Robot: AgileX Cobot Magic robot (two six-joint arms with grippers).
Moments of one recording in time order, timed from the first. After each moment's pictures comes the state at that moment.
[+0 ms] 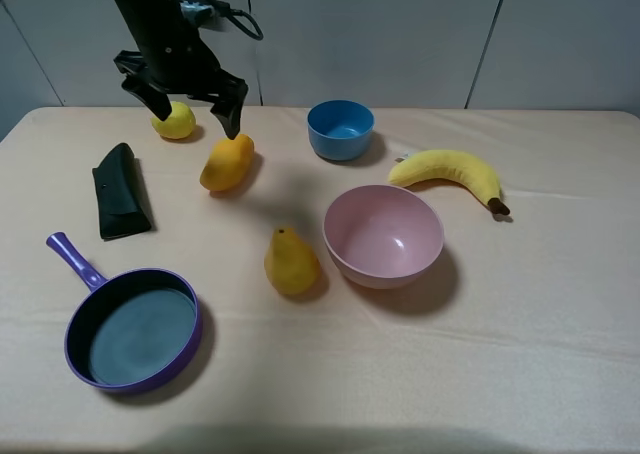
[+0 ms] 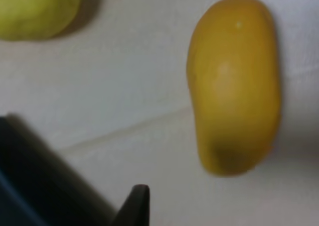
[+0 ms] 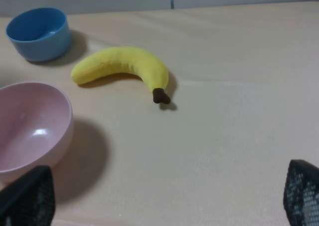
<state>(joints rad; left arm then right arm) -0.37 2.09 -1.70 0.09 0.94 -0.04 -0.01 -0.01 -0.50 0.11 1.03 0.01</state>
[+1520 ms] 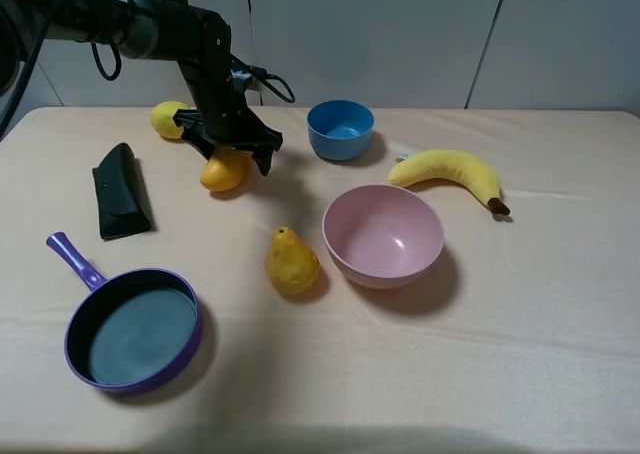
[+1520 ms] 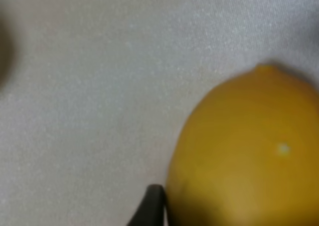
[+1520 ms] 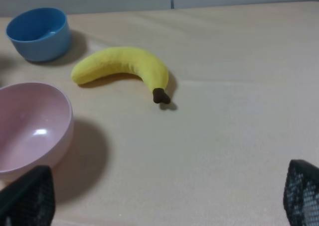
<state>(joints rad) -0.39 2.36 -1.80 0.09 0.75 -0.10 -0.01 -0.01 -0.50 0.11 1.03 0.01</state>
